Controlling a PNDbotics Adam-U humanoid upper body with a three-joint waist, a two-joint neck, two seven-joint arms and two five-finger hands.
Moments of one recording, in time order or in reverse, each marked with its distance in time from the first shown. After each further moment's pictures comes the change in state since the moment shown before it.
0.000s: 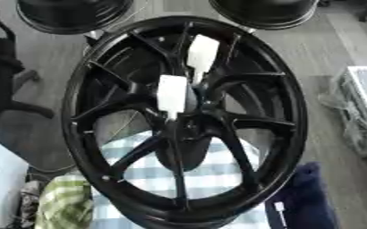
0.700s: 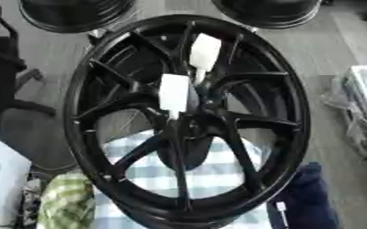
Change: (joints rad) left arm 0.067 -0.055 0.007 -0.027 -0.037 -0.020 -0.042; right arm -0.007 0.000 0.001 0.000 0.000 0.004 0.011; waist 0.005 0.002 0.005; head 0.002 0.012
